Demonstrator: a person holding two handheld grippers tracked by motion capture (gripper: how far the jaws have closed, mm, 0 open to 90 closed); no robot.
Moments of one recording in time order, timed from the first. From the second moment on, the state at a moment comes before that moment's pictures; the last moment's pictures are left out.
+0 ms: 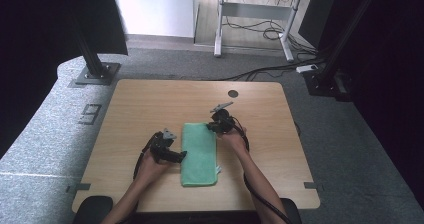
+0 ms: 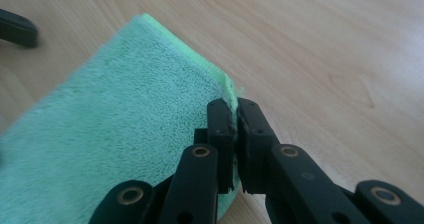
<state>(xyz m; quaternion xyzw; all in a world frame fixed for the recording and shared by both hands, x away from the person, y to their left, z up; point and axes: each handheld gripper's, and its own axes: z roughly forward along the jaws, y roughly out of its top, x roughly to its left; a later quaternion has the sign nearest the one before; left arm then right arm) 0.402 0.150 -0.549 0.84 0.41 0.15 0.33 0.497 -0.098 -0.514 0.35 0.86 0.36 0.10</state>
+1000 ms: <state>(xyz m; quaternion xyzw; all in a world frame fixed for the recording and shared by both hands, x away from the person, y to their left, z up) 0.402 0.150 -0.549 0.84 0.41 0.15 0.32 0.385 -0.118 -0.463 0.23 0.86 0.44 0.12</state>
